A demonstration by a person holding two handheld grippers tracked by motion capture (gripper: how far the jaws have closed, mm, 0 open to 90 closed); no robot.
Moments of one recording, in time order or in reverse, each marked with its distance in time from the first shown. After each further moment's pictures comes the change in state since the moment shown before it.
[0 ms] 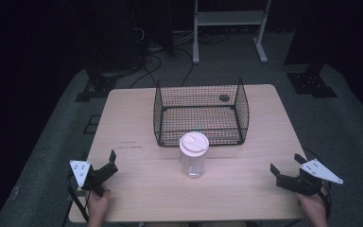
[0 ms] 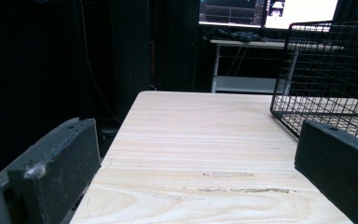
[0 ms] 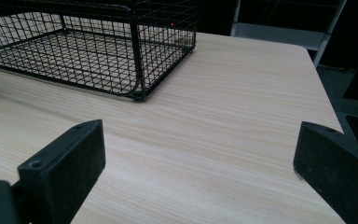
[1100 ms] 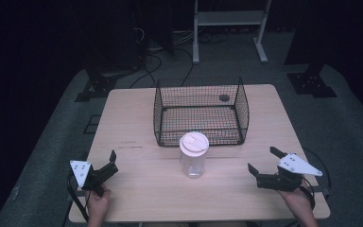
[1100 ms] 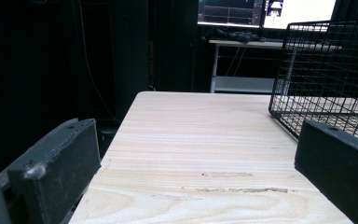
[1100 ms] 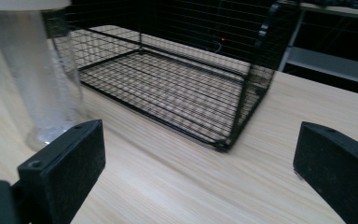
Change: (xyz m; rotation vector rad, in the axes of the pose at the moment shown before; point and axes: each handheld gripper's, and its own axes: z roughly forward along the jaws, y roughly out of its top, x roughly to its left) left arm -0.001 0.000 0.000 -0.003 -0.005 0.003; right arm 0.062 0.047 0.009 -0.030 0.203 -0.135
